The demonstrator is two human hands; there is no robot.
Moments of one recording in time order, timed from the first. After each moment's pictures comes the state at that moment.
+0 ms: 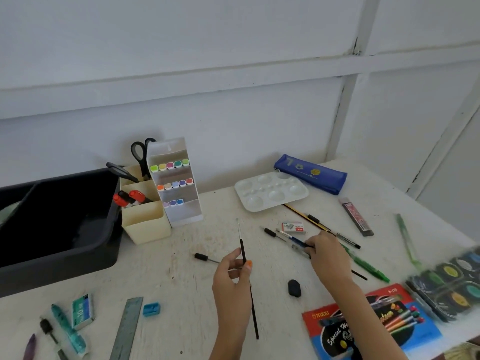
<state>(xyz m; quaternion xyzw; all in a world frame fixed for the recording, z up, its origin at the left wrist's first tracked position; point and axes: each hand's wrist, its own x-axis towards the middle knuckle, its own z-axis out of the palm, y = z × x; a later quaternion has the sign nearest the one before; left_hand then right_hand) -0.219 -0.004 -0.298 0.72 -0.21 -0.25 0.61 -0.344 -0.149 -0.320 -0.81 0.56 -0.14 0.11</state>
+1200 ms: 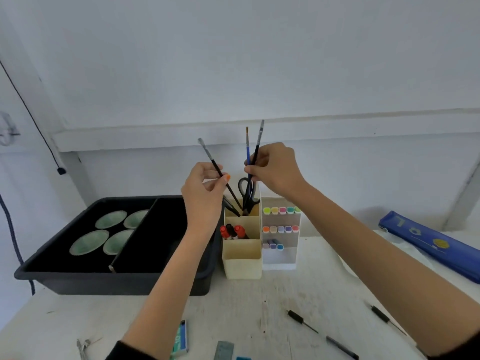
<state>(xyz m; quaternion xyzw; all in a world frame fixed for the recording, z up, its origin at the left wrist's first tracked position) 0.041 0.002 -0.131 0.66 -0.29 0.05 0.69 -0.032 -0.116 -0.086 -0.83 0.20 -0.34 0.40</state>
